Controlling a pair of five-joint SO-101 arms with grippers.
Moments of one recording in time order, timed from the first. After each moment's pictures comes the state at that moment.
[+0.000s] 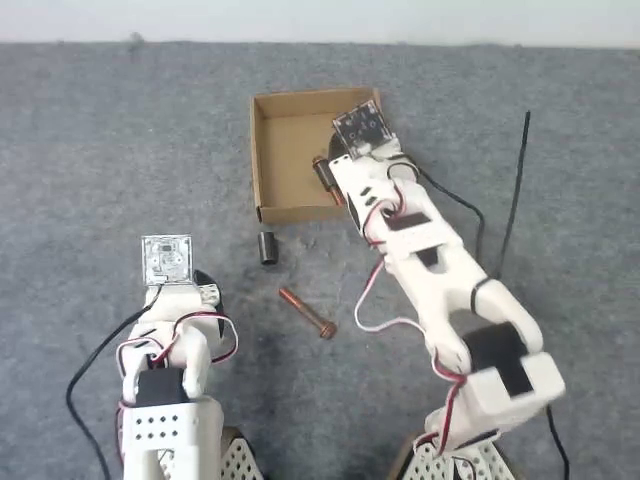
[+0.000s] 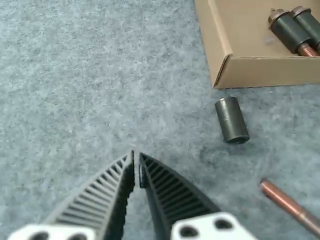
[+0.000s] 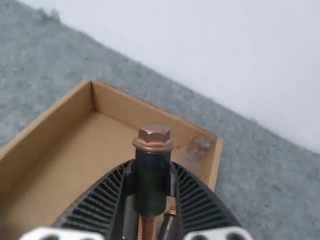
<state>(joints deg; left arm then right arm) -11.6 -87.8 97.5 46.3 2.1 -22.5 6.9 32.2 -9.5 15.1</state>
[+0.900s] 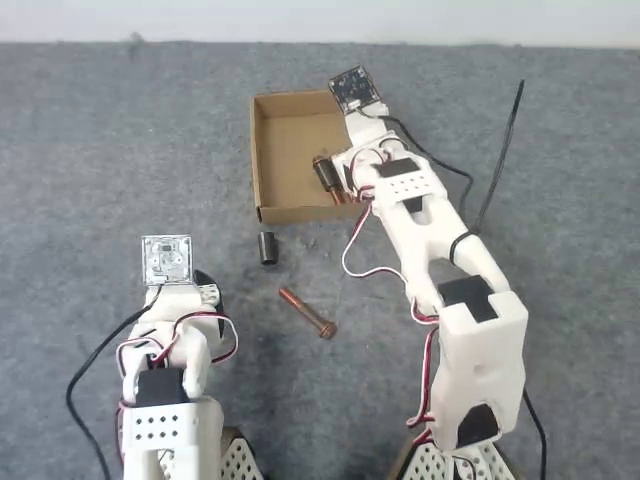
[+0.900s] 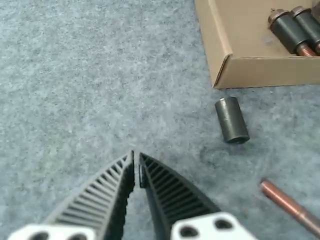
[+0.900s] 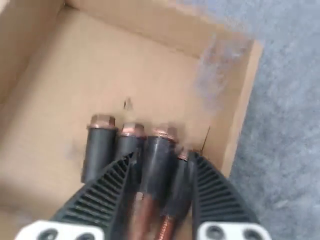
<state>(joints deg) -11.6 -87.8 97.5 46.3 2.1 -20.7 27.5 -0.6 28.4 10.2</state>
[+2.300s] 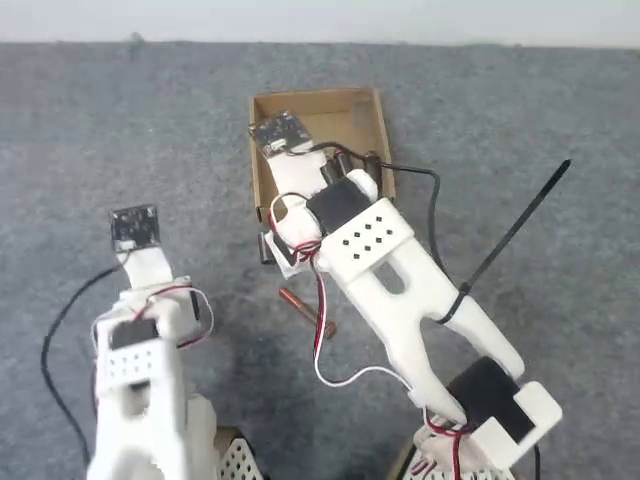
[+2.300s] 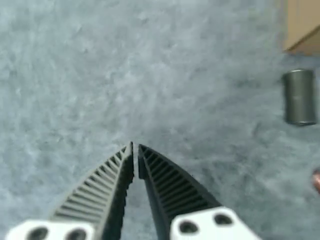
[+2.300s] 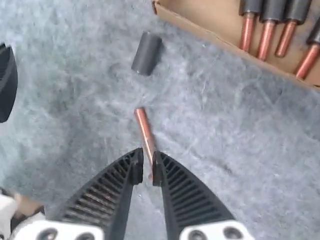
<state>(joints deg) -21.5 -50.0 81.7 41.0 2.1 -43.2 -1.8 -1.2 83.8 -10.2</state>
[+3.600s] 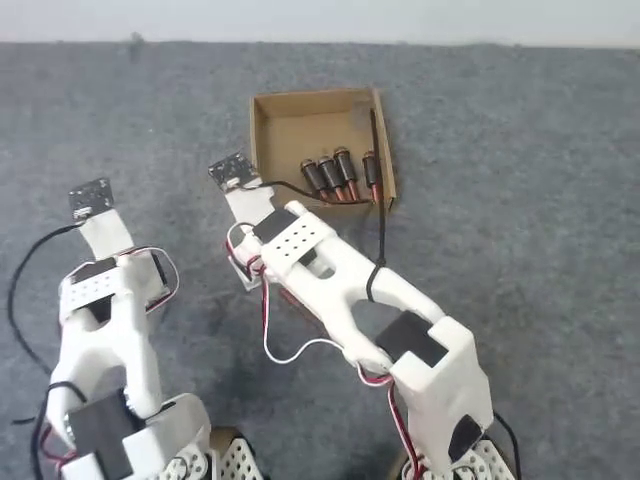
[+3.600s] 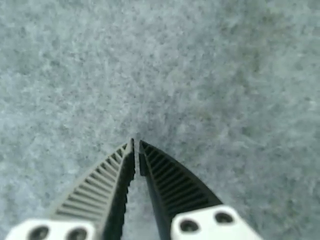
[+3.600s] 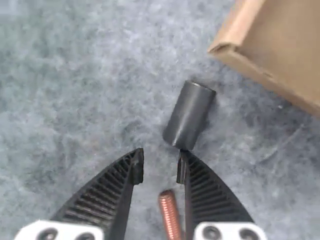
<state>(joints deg) -30.8 -13.6 57.2 40.9 5.0 -48.7 24.9 -1.2 57.6 -11.6</state>
